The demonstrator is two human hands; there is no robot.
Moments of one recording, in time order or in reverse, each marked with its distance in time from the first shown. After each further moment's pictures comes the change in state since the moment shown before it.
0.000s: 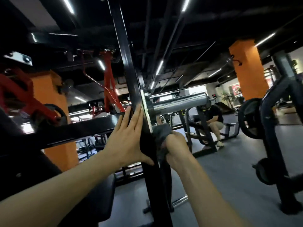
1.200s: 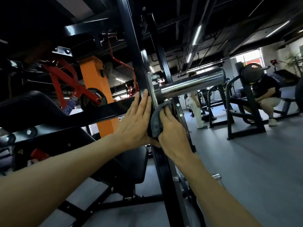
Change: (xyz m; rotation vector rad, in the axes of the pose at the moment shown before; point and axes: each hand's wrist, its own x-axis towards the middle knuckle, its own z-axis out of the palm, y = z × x) left_hand -0.002 0.010 -0.012 0.146 -0.092 0.006; right_hand 0.000 0.019 -0.007 -0.756 -0.305 -0.708
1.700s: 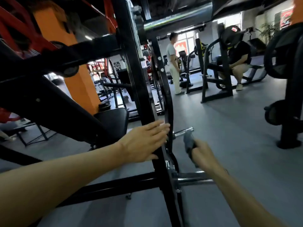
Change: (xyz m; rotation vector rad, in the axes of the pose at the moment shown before) left_hand -0.118 0.117 0.082 0.213 -0.168 0.698; right_hand -0.215 0.106 -0.031 0.240 -0.223 0.796
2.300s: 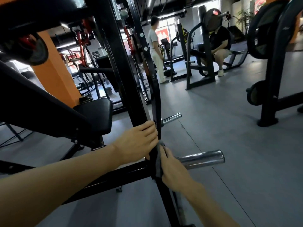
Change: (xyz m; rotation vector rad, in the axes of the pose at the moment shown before) left_hand 0.019 0.050 0.055 0.082 0.164 0.053; right_hand -0.019 0.088 0.095 -0.700 -0.230 -0.218
